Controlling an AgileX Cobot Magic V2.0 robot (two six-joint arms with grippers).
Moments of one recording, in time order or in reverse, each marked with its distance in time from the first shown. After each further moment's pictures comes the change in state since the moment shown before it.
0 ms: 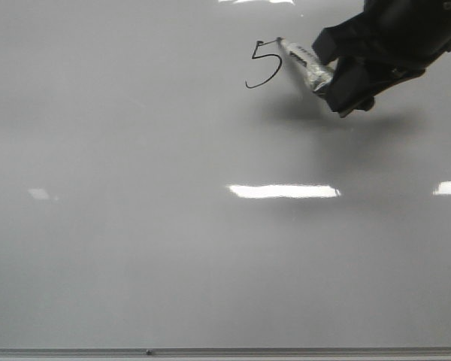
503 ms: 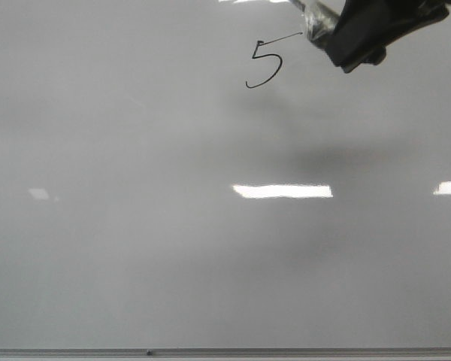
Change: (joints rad) left arm -0.012 0.000 0.000 -0.002 0.000 0.042; right arm 0.100 -0.224 -0.010 0.000 0.232 -0.018
